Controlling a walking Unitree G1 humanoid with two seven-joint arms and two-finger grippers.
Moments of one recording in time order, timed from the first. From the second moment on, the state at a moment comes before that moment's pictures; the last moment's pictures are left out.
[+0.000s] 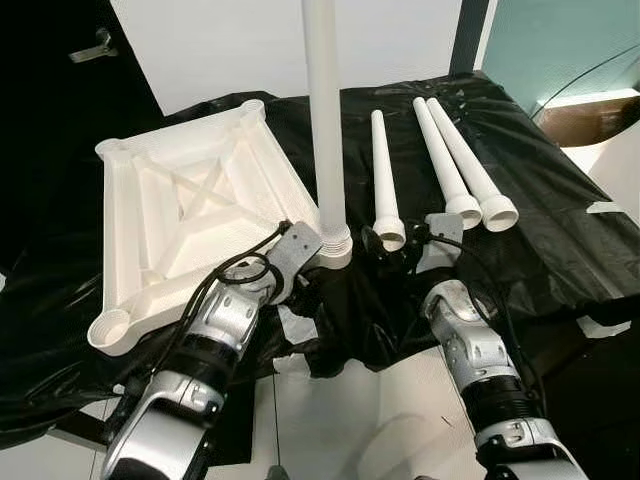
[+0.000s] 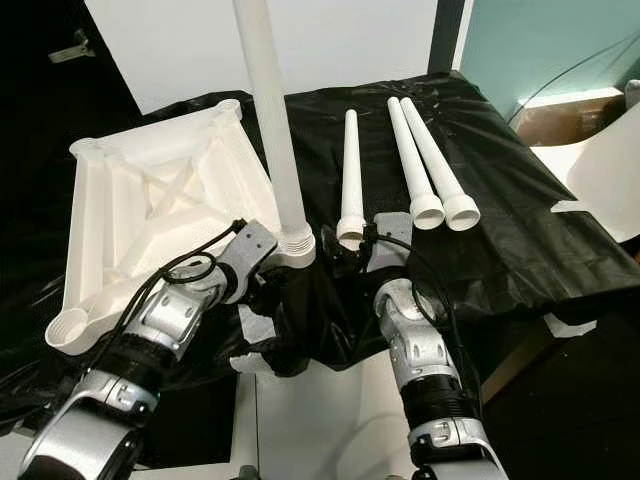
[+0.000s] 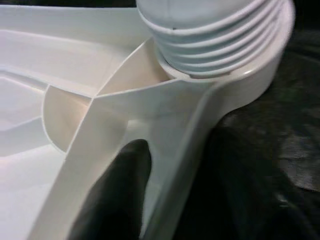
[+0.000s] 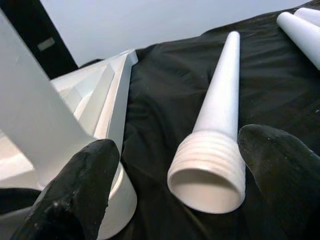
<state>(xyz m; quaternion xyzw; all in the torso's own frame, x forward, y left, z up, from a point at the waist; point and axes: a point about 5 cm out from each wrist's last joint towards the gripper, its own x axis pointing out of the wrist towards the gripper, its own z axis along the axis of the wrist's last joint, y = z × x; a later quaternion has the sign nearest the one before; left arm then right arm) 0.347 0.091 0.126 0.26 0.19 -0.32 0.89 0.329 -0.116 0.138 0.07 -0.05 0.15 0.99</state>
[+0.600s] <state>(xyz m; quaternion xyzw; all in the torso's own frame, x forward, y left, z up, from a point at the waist) 0.323 0.093 0.135 0.31 0.17 -0.50 0.79 0.312 -0.137 0.137 0.05 -0.06 0.19 0.98</state>
